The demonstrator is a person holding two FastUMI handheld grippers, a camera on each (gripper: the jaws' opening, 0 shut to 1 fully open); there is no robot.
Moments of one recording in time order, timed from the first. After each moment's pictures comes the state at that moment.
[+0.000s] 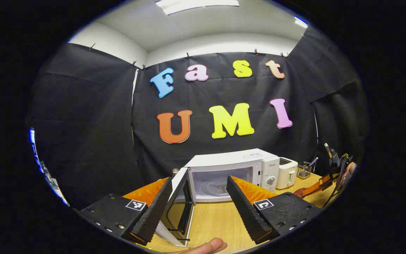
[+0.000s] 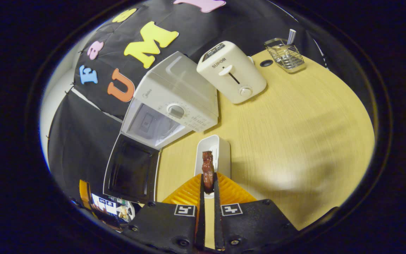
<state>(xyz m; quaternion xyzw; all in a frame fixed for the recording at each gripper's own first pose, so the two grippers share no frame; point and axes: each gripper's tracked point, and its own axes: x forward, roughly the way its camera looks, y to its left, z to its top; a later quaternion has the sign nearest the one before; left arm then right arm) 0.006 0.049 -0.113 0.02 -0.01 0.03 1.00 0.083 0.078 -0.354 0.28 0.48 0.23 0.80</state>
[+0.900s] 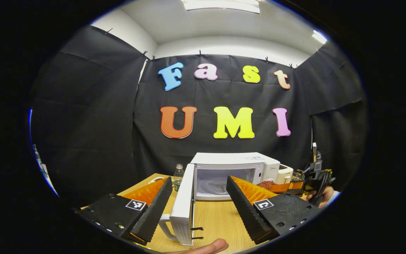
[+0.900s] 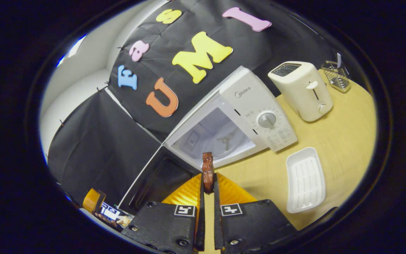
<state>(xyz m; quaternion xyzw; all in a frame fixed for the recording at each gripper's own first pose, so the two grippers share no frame) -0.004 0.103 -0.119 -0.04 -0.01 0.01 1.00 0.113 0.265 -0.292 0.35 0.29 0.27 0.85</state>
